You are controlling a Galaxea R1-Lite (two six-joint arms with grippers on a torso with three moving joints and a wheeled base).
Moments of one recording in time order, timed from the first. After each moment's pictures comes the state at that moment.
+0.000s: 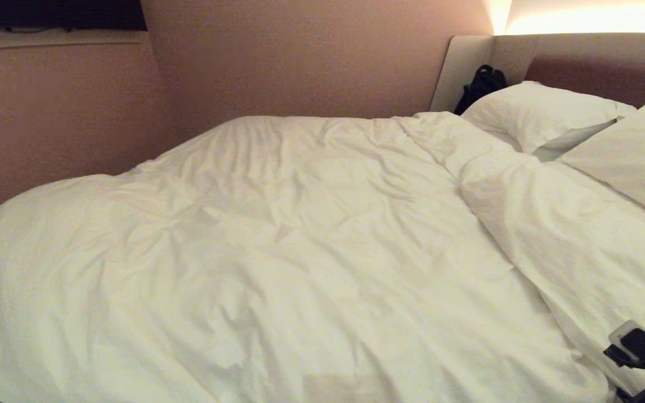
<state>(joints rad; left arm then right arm) 0.00 0.00 0.00 -0.01 0.02 -0.02 -0.31 1.60 0.00 -0.94 -0.24 -0.89</state>
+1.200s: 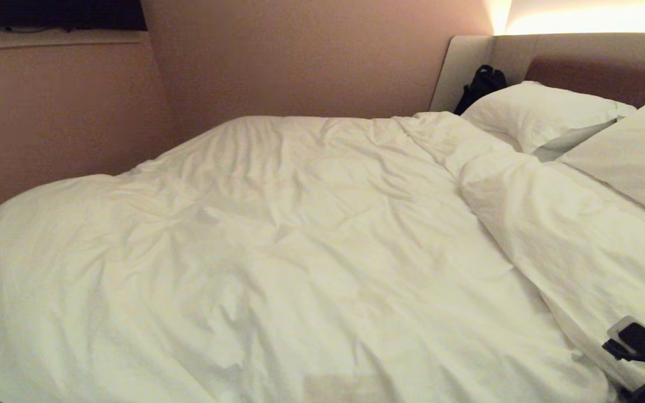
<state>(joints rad) 0.00 0.00 0.00 -0.01 0.02 -0.02 -0.33 1.63 -0.06 -0.90 -0.28 -0.89</state>
